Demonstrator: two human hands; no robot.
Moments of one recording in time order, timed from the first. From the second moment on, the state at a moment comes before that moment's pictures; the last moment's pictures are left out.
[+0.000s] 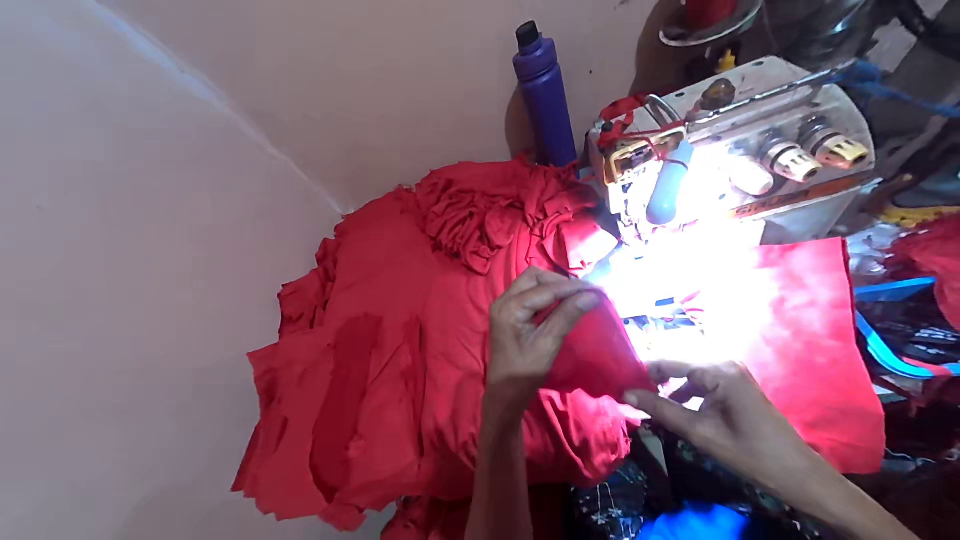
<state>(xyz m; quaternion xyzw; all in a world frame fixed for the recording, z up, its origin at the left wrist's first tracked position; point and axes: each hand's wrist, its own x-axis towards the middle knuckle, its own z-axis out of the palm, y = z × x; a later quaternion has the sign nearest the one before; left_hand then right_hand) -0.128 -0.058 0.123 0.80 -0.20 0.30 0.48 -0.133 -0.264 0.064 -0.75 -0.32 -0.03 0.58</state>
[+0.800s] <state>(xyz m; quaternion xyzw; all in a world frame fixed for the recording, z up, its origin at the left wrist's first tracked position) -0.082 -0.151 0.049 0.92 0.03 0.35 0.17 -0.102 -0.267 0.035 -0.79 -0.15 -0.11 0.58</state>
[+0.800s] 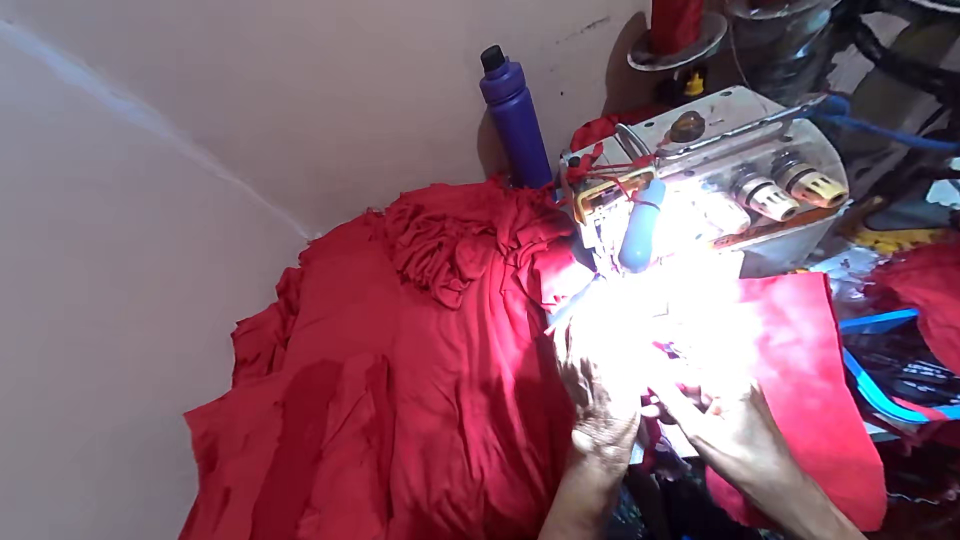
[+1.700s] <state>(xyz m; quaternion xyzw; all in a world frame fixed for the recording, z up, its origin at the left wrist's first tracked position) -0.058 -0.033 0.066 0.83 -0.01 0.30 0.46 -0.163 -0.371 -0.029 -0.83 -0.38 -0.30 0.26</state>
